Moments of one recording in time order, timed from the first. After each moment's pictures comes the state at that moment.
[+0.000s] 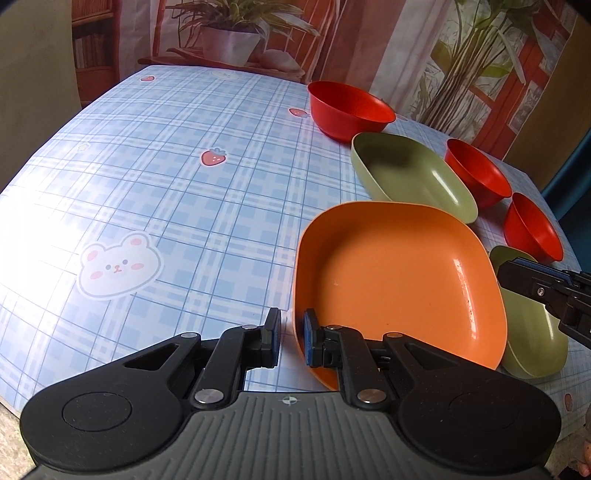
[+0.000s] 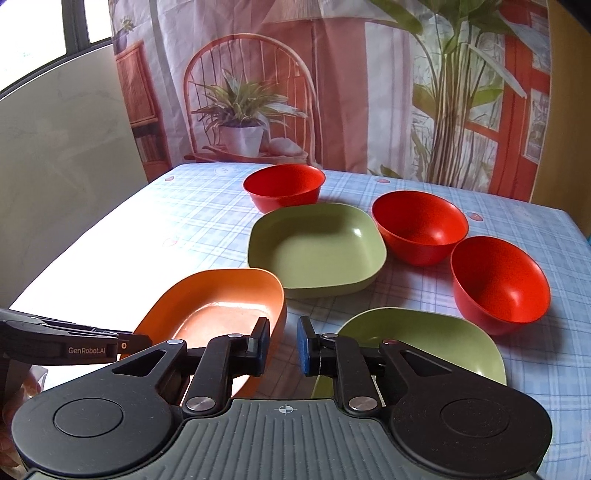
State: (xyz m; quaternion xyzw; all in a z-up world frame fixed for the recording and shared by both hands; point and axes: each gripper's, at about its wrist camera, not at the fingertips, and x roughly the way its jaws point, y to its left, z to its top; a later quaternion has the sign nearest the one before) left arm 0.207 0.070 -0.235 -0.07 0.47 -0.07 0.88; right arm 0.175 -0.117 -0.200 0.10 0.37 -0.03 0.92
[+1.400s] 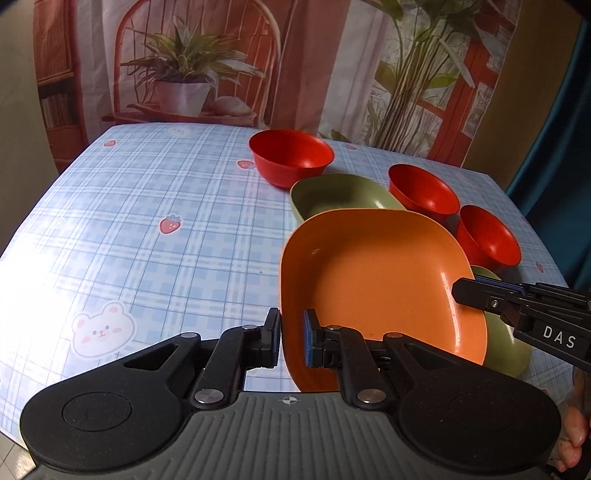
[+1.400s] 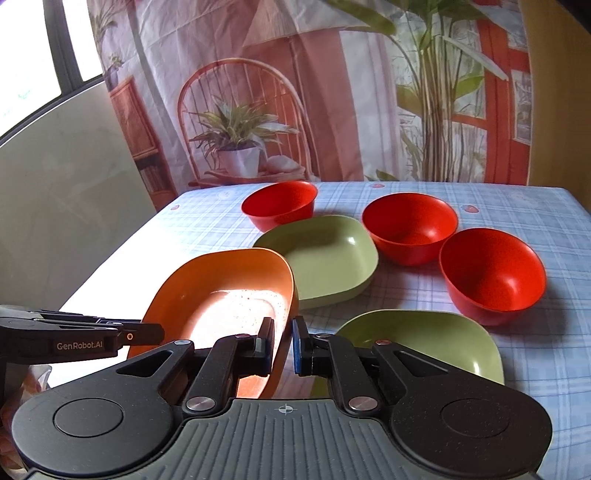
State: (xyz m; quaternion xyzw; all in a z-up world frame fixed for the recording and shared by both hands) left arm 0.204 0.031 -0.183 -0.02 0.42 -0.12 0.90; right arm 0.154 -0.144 -0.188 0.16 0.34 -0.03 0.93
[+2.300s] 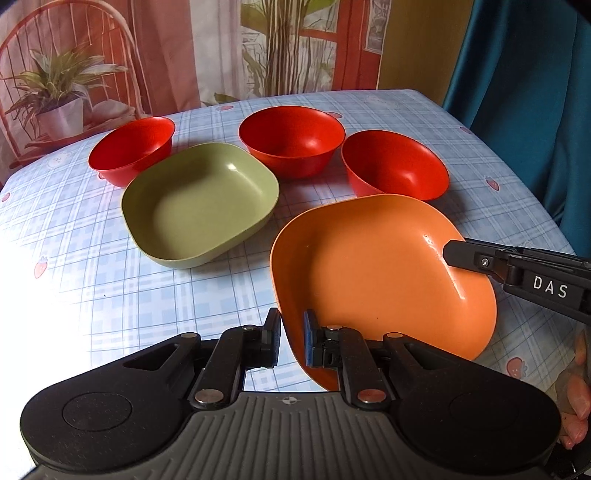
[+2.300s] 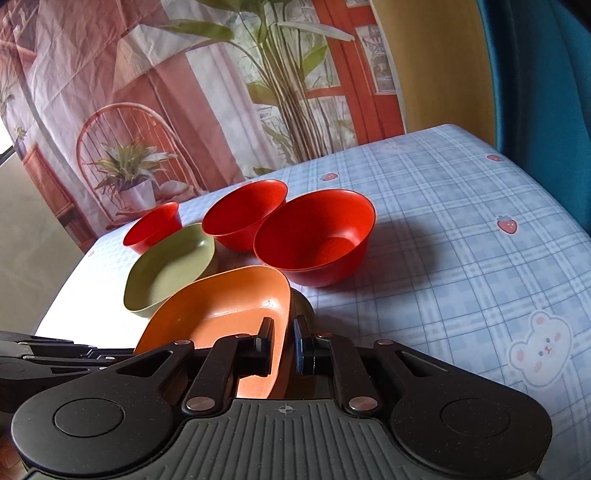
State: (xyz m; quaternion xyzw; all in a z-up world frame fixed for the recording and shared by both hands) left arm 0.216 -0.099 -0.215 0.10 0.46 -0.21 0.86; right arm 0.086 -0.257 -0.224 0.26 0.33 -0.15 0.90
